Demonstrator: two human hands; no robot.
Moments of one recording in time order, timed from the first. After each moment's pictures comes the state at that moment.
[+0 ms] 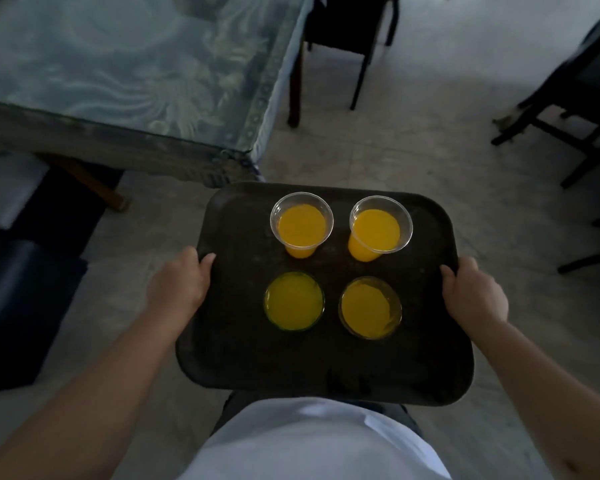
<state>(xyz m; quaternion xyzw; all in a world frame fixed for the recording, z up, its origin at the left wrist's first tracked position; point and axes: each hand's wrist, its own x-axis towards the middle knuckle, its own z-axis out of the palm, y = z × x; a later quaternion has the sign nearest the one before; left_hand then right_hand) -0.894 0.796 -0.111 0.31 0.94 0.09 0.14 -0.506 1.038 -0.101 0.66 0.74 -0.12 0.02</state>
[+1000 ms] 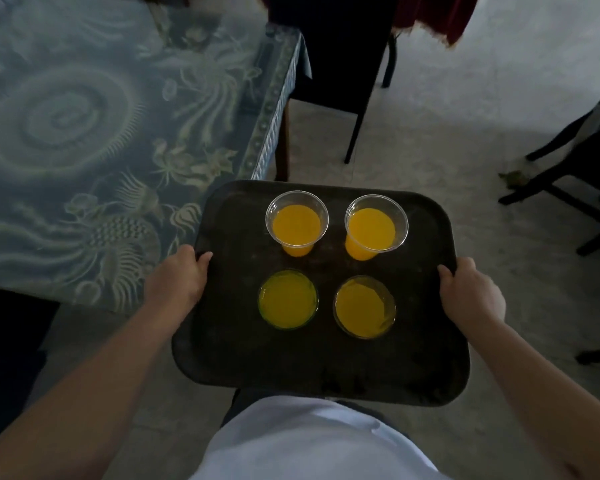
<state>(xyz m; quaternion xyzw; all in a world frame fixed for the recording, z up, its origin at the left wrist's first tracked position) -1.085 1.169 -0.115 0.30 0.94 0.06 0.12 -0.696 1.409 -0.105 0.66 0.74 -0.15 0.02</state>
